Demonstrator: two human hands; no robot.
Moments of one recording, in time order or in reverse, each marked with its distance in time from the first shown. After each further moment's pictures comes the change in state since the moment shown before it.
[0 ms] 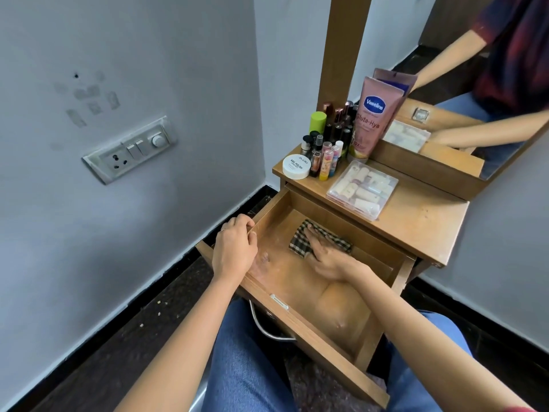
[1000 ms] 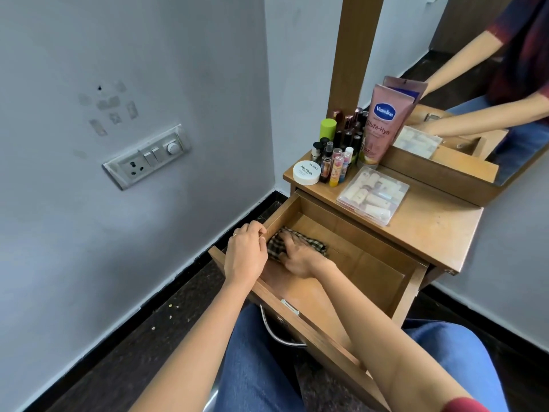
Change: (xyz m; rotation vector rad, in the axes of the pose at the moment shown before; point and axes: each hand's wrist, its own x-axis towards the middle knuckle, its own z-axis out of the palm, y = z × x) left_hand -0.004 0.000 -0.001 0.028 -0.005 0.030; right_hand 0.043 -0.071 0.011 0.056 0.015 0.045
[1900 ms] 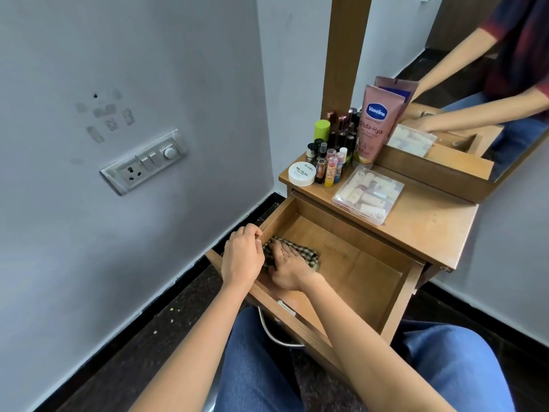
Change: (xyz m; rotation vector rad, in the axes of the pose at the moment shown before) left_hand 0.000 0.003 -0.002 0.028 -0.014 -0.028; right_hand -0.010 -0.017 0.020 -0.006 -0.009 -0.011
